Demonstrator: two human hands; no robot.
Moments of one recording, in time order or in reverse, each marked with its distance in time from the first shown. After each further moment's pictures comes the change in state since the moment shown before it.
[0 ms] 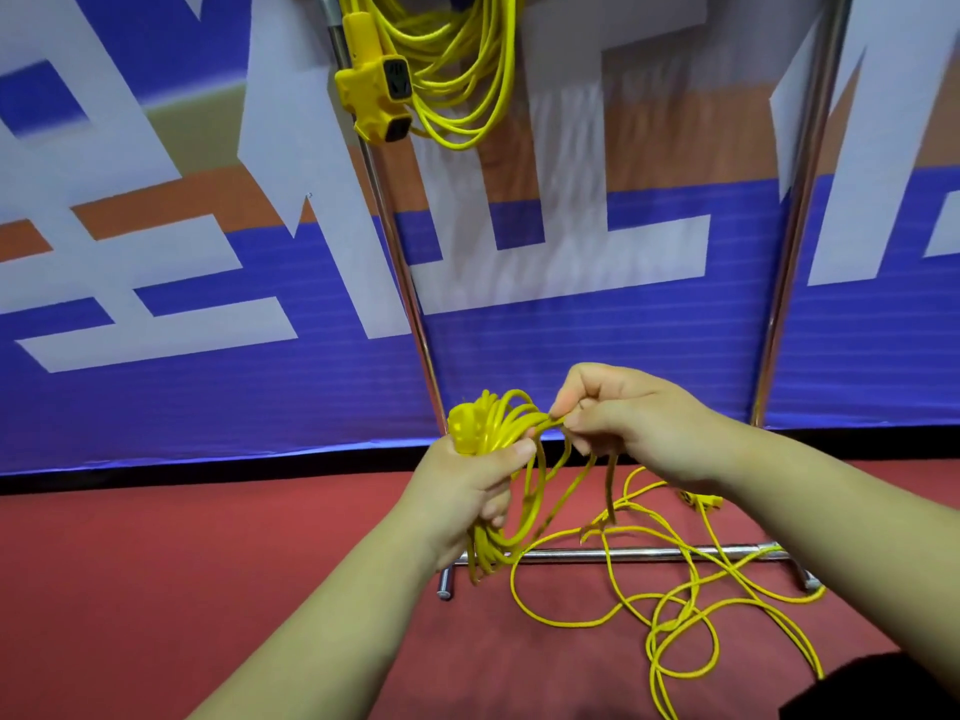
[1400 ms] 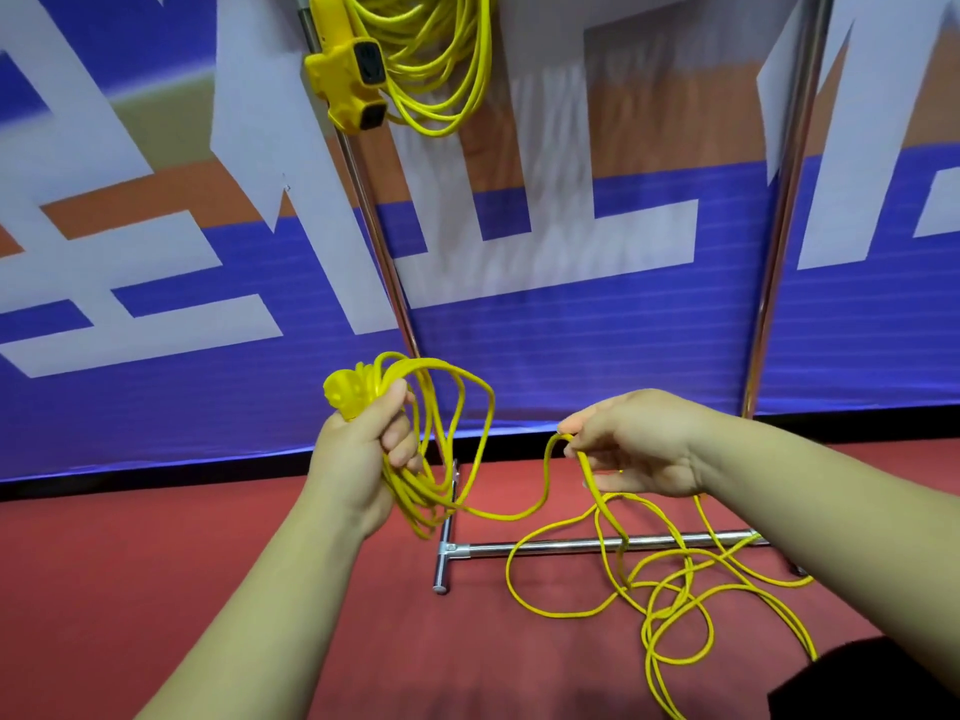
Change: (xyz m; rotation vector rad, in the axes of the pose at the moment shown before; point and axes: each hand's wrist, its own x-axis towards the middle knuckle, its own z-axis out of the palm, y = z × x) left_hand 0.010 0.024 -0.050 -0.236 0.258 0.161; right_hand 0.006 0.027 -0.013 0.171 0.269 0.632
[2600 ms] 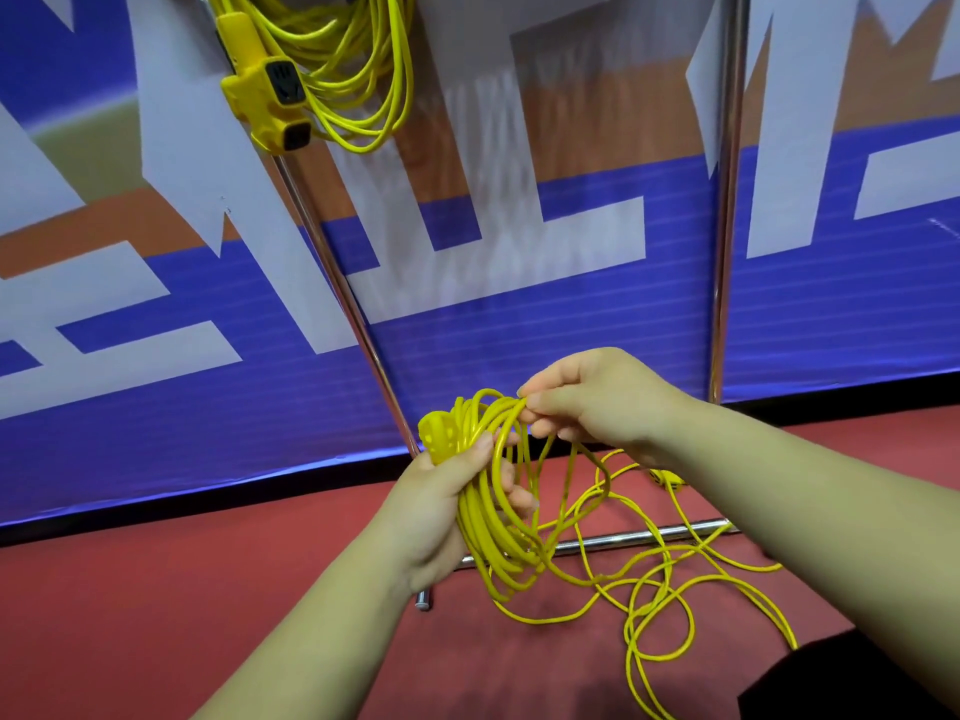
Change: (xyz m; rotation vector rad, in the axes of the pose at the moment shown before) left_hand -0.022 -0.046 0.076 0.041 -0.349 -0.336; right_hand -0.010 -0.017 -0.025 -0.112 0.054 -0.384
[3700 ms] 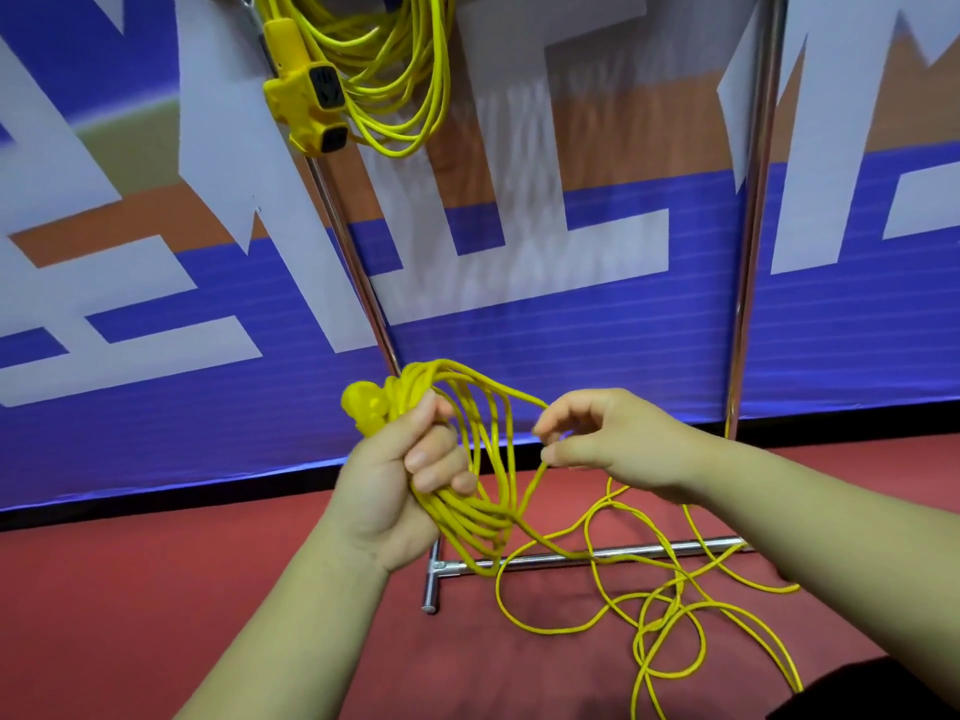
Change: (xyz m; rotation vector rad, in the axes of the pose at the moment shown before) left_hand -0.013 0.037 -0.025 -0.329 -0.125 0.171; right_hand 0.008 0.031 0.003 -0.160 -0.140 -0.178
